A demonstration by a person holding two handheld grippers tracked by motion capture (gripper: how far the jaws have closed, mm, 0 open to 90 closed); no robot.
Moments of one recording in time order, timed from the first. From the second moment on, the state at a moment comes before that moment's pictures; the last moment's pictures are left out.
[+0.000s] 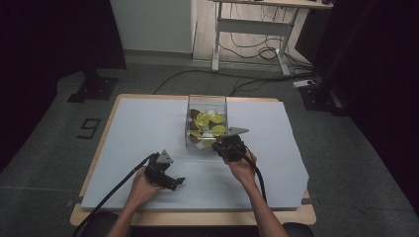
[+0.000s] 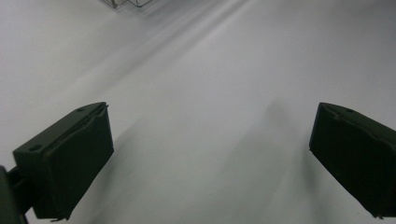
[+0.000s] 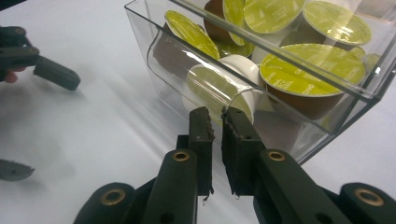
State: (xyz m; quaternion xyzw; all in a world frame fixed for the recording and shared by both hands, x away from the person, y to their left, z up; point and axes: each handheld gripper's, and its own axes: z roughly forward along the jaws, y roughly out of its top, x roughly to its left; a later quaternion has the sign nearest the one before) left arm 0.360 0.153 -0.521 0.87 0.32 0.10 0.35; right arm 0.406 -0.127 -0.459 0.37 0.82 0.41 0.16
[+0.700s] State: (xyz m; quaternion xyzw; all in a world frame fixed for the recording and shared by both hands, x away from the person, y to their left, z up) left arm 0.359 0.152 -0.524 0.88 0.32 0.10 0.35; right arm 0.424 -0.122 -0.459 0.39 0.81 0.39 0.18
